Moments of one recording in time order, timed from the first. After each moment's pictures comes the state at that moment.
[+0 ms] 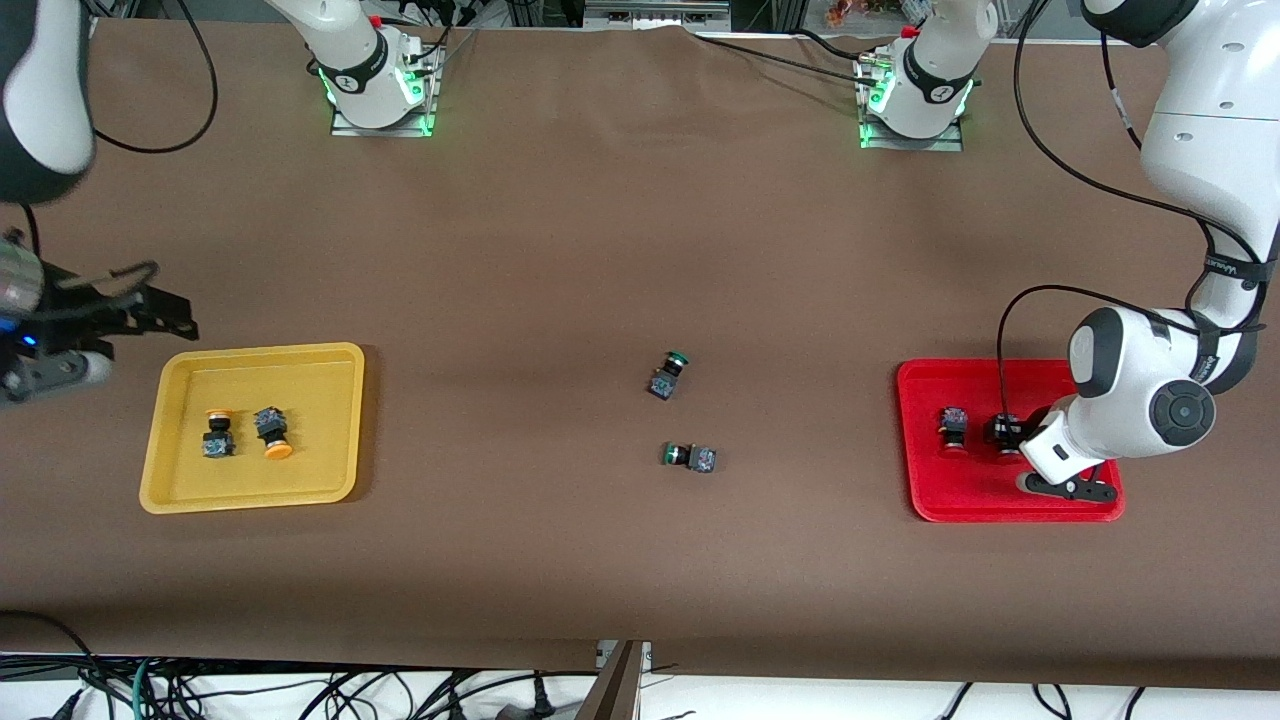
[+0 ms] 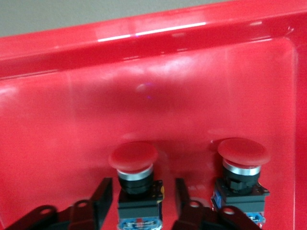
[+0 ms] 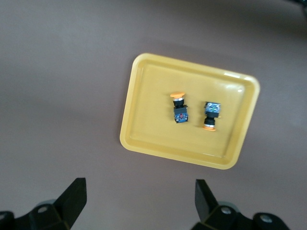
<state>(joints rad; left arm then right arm) 0.34 0.75 -0.29 -1.59 0.25 2.20 0.08 0.07 0.30 -0.10 -1.32 0.02 1.57 -0.30</state>
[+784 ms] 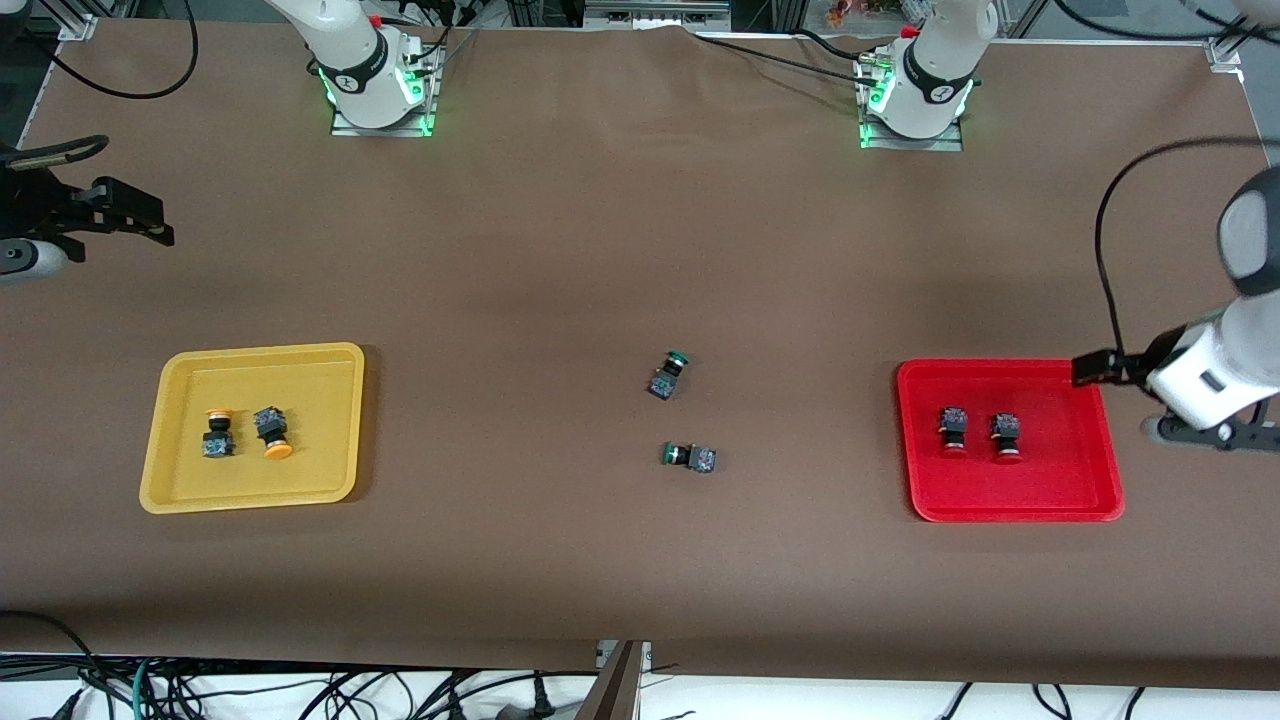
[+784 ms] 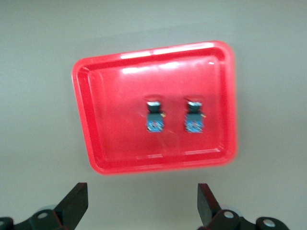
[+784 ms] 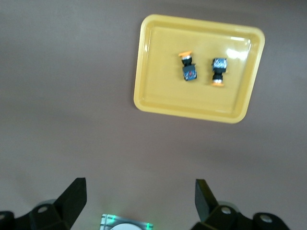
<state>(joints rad) 0.35 0.34 -0.34 -1.49 0.16 1.71 0.08 0.07 0.12 -0.07 -1.44 0.01 1.42 -0.19</state>
